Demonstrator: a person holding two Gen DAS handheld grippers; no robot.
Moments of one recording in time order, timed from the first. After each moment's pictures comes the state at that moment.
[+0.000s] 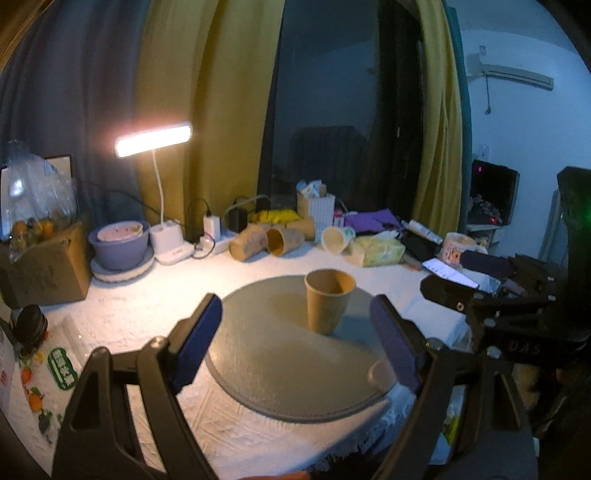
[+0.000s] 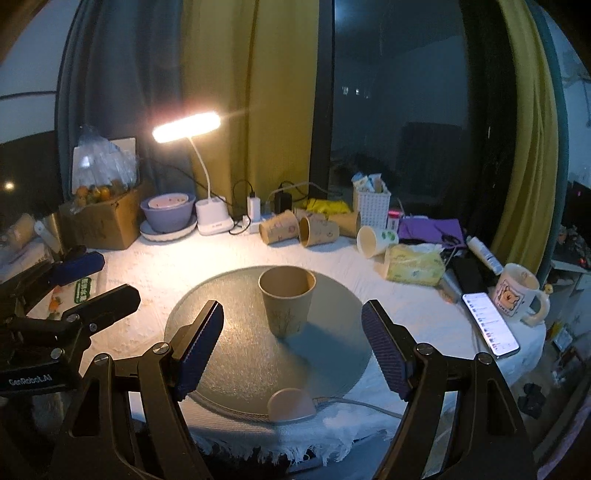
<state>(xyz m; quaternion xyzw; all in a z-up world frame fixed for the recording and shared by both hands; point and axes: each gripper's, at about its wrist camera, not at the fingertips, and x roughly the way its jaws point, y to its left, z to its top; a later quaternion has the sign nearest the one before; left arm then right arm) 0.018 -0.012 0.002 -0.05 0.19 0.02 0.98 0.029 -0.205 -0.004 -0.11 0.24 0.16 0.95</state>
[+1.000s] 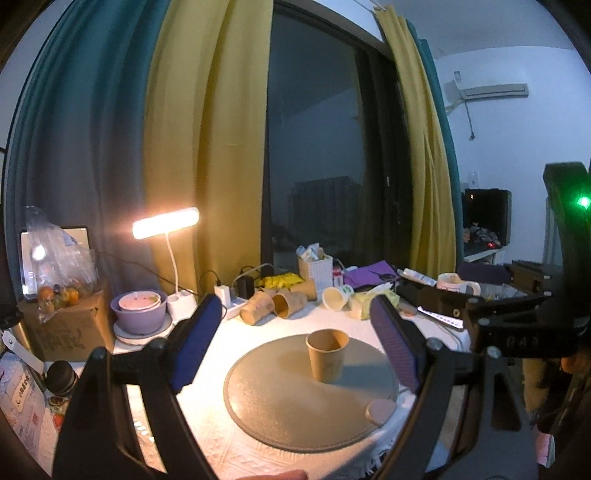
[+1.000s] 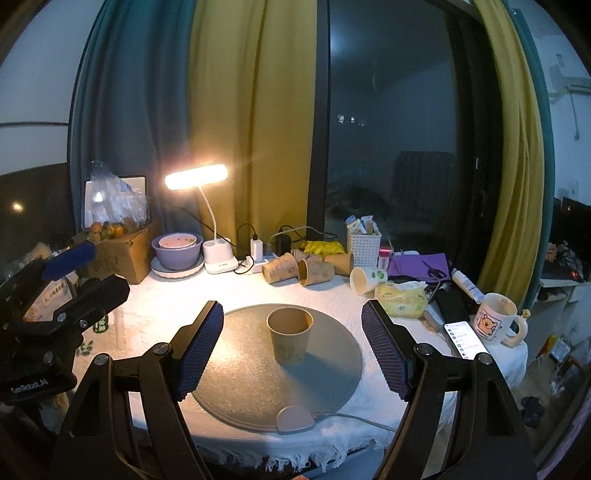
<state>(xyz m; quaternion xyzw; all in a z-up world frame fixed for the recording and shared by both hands) -0.034 -0.027 0.056 0.00 0.08 0.03 1.00 -0.014 -0.208 0.049 -0.10 0.18 0.16 0.97</state>
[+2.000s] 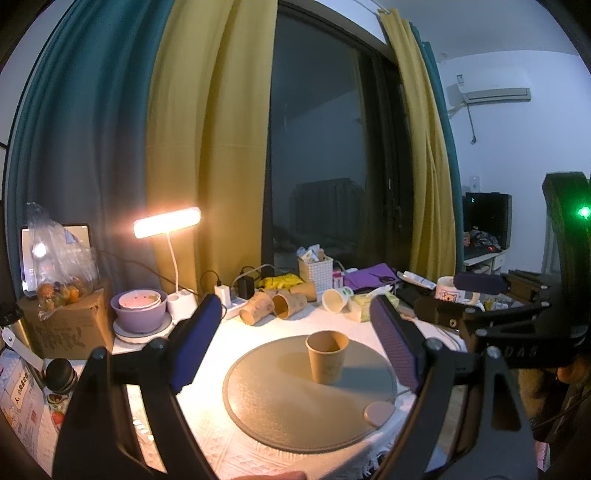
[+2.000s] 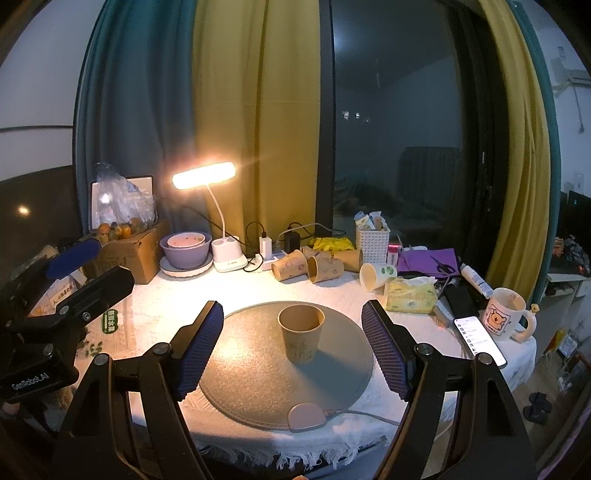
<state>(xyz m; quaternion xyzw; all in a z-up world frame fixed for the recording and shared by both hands) -0.036 -0.025 0.059 0.00 0.08 0.03 1.00 -0.015 -0.203 0.047 -0.09 0.19 0.17 0.96</state>
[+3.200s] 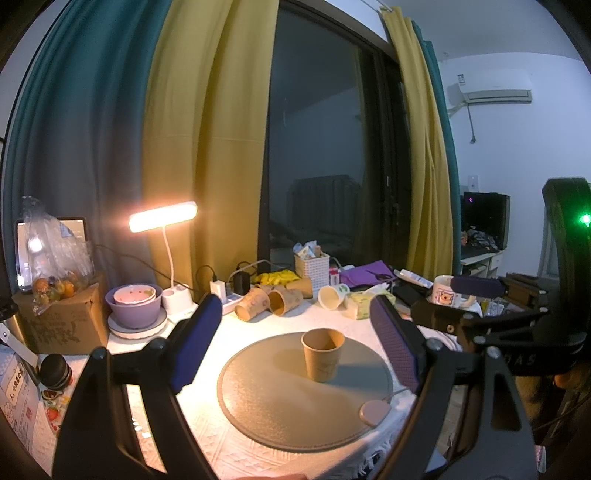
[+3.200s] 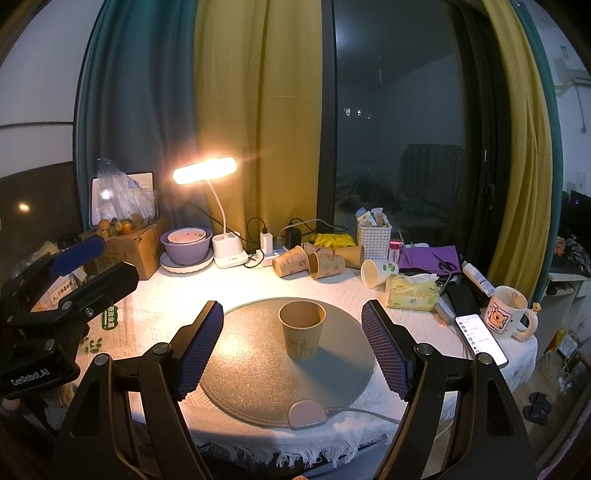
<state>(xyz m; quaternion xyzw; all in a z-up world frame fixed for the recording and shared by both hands) -0.037 -0.037 0.057 -0.01 0.09 0.03 1.00 -0.015 -0.201 0.046 -0.09 0.19 0.17 0.96</state>
